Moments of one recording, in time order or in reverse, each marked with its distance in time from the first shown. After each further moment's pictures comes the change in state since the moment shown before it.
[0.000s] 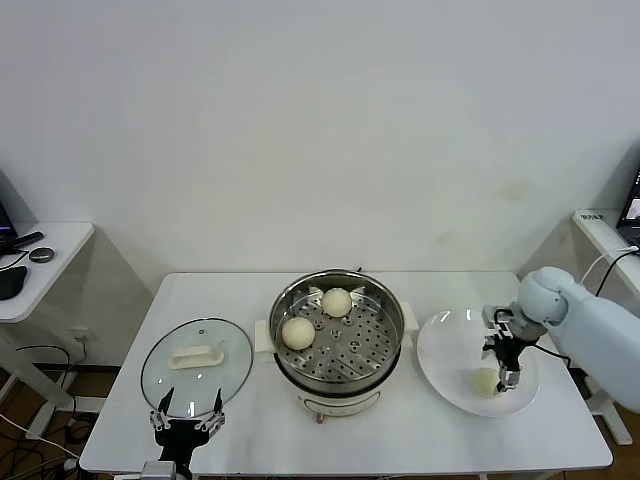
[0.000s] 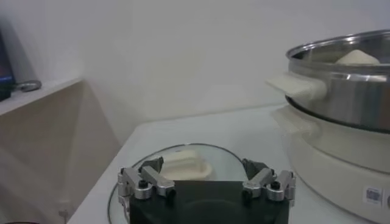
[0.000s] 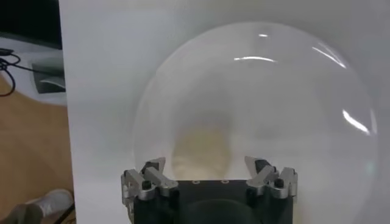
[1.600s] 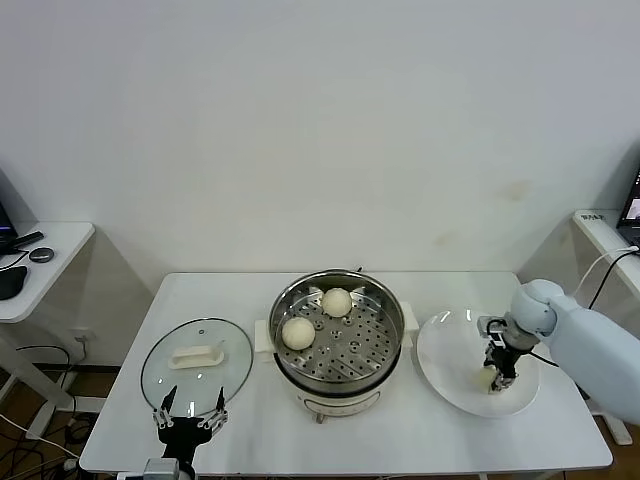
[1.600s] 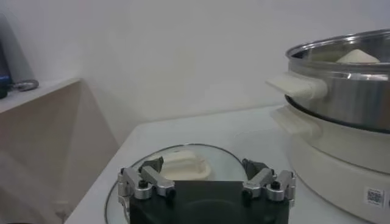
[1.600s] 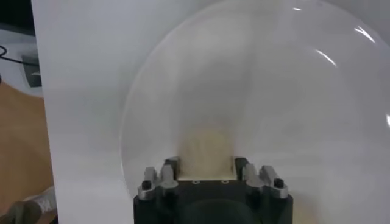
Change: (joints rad) left arm -0.016 0.001 0.007 0.013 -0.003 -0.001 -0.001; right arm -0.052 0.038 0.046 -0.048 -0.062 -0.008 0.028
